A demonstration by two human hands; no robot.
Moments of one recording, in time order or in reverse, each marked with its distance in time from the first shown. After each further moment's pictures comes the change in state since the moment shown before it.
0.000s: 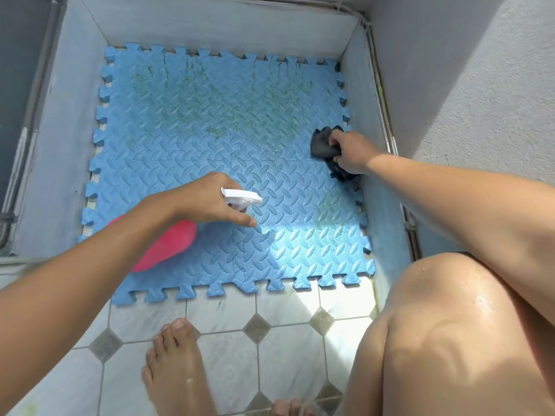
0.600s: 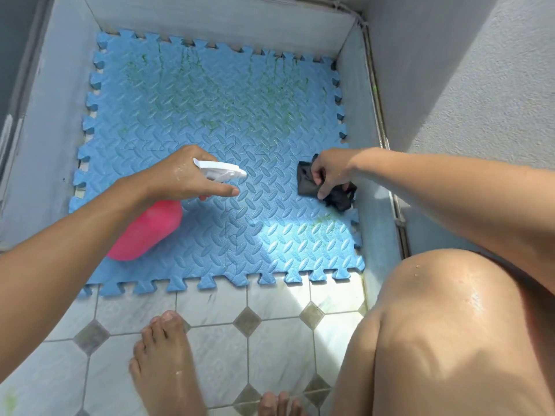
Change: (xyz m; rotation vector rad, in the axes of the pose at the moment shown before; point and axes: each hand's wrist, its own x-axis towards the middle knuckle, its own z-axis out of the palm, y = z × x) left_hand -0.013 0.003 -0.024 -0.085 0.194 -0.028; right_hand -0.034 -0.042 -0.024 -0.089 -0.560 -0.116
